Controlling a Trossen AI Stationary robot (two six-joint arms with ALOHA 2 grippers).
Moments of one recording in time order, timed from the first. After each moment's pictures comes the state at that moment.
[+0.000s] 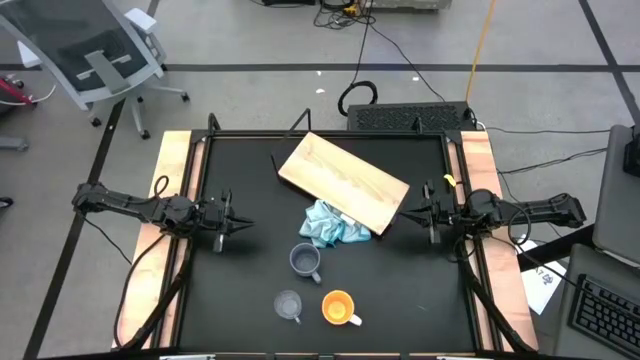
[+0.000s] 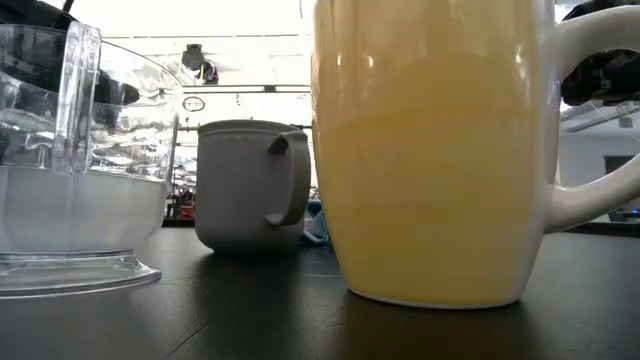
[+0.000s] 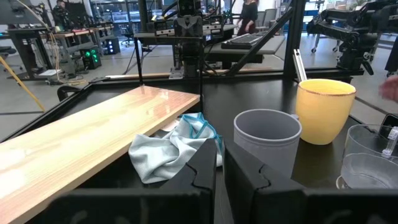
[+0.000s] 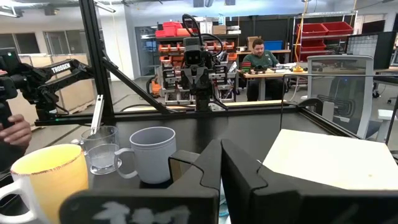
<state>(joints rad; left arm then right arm) -0.21 0.16 0.01 0.07 -0.14 0.02 0.07 0.11 0.02 0.16 0.07 0.06</state>
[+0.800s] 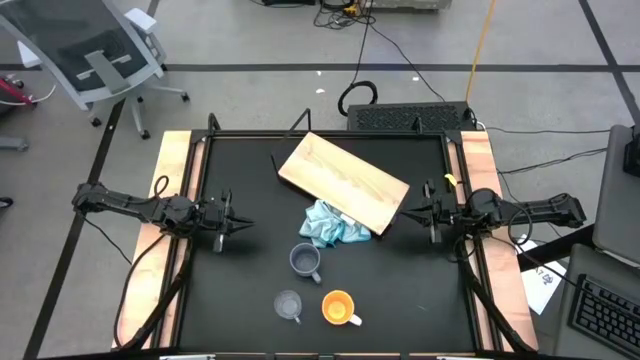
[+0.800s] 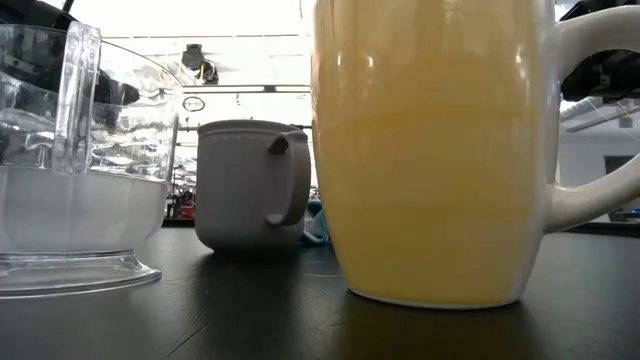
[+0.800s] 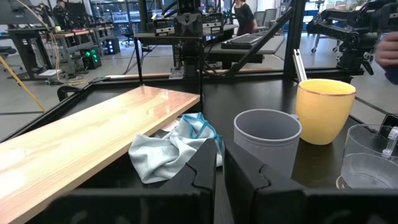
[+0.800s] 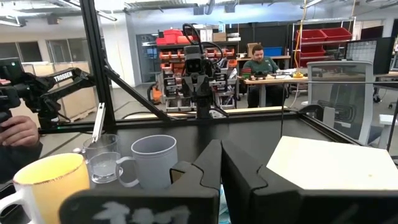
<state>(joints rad) -0.21 0.16 0.01 0.07 -0.14 0.02 0.07 0.11 0.02 0.19 0.07 0.07</state>
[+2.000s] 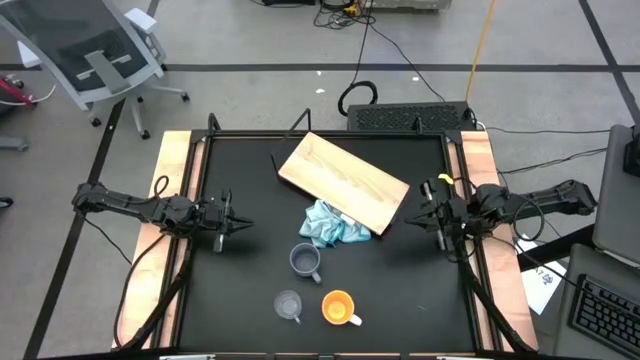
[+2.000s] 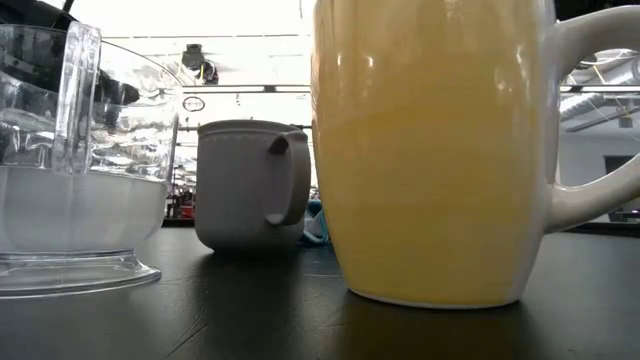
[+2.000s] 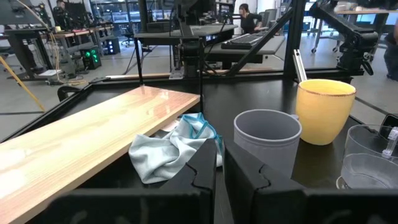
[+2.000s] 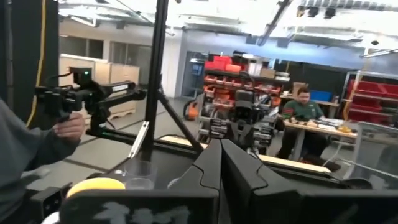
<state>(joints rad) -0.21 0.16 0.01 0.07 -0.14 0.02 0.15 0.41 0.22 0.35 -0.09 -0.11</state>
